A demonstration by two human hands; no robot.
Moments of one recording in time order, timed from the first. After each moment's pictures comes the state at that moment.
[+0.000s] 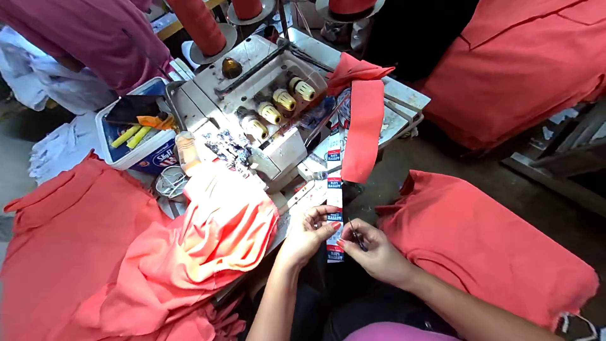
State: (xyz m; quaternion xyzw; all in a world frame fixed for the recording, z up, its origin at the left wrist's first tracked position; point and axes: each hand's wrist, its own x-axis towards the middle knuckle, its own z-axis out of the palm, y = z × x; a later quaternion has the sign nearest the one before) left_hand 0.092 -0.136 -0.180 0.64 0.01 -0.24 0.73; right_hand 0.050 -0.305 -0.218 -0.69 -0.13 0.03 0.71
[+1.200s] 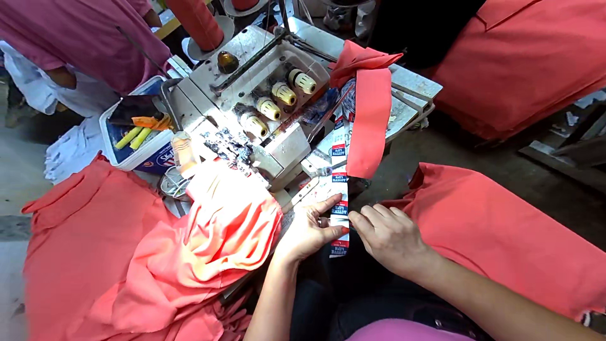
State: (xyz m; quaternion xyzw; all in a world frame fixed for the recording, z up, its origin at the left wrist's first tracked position) left_hand 0.105 -0.128 -0.166 0.66 -0.04 -0.28 0.70; right_hand 0.074 -0.316 -0.208 -0.92 -0.26 -0.27 0.13
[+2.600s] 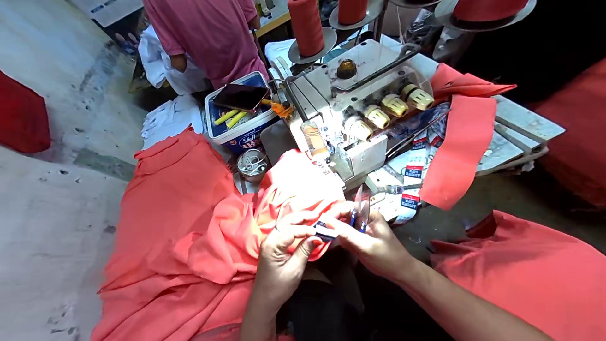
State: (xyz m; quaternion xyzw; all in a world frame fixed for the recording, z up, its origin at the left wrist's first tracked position) left_hand 0.038 -0.024 -0.126 0.79 -0.11 0.22 0.56; right_hand 0.103 -0.184 -0.151 -0.50 -0.21 0.15 0.83
